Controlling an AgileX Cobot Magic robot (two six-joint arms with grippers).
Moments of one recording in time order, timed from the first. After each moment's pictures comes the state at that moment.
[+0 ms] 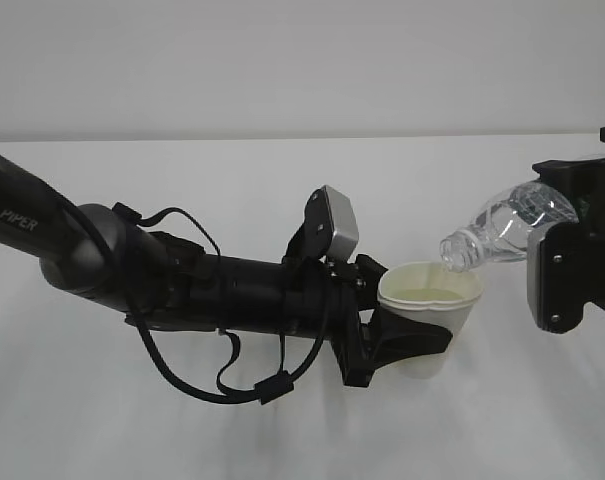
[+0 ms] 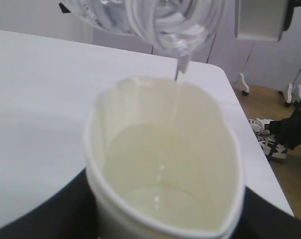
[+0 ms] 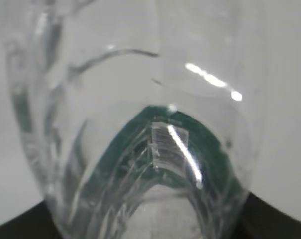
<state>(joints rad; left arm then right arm) -0.63 2.23 -1.13 1.07 -1.06 -0.64 0.15 1.45 -0.44 -0.07 -0.61 -1.69</state>
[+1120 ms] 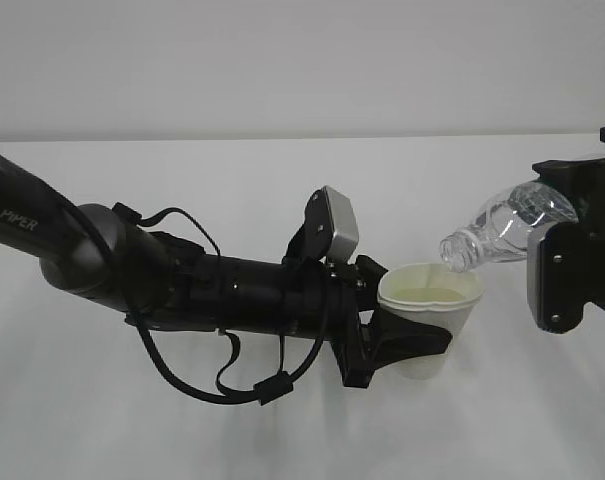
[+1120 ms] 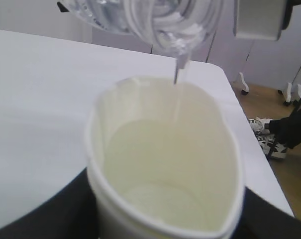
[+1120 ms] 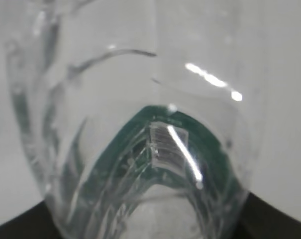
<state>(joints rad) -0.63 2.23 -1.13 1.07 -1.06 -0.64 0.15 1.45 -0.44 -0.07 -0.61 -1.69</state>
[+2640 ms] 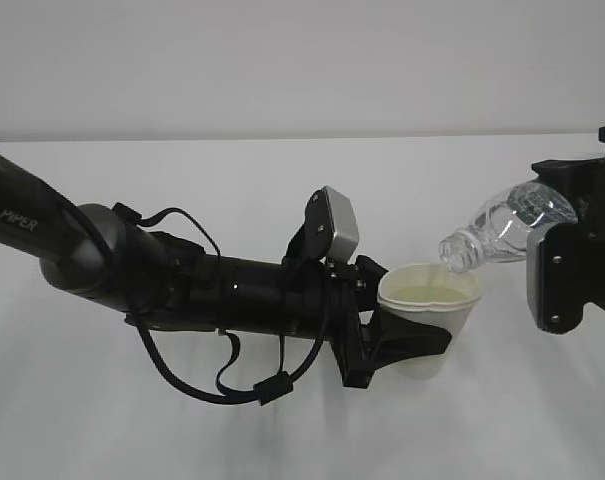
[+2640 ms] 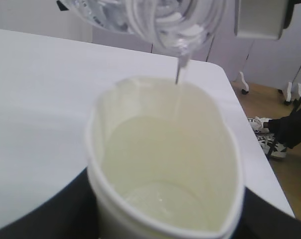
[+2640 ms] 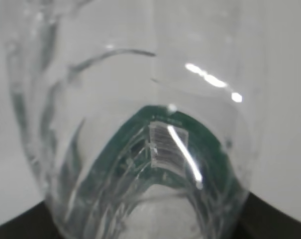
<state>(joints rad) -0.63 2.23 -1.13 1.07 -1.05 -0.64 0.15 1.45 -0.44 -0.08 -0.62 -1.69</state>
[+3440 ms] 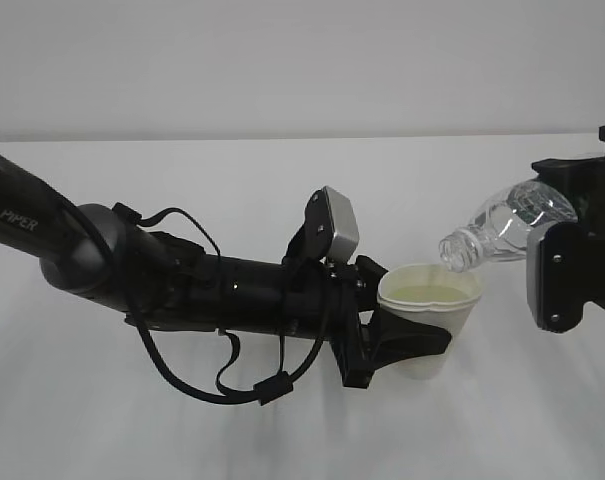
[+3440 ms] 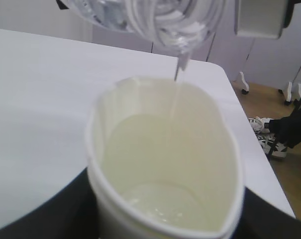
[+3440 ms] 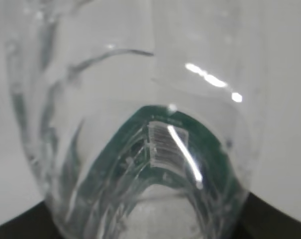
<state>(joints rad) -0.63 2.23 -1.13 1.07 -1.05 -0.64 0.15 1.45 -0.44 -0.08 -0.62 -1.69</state>
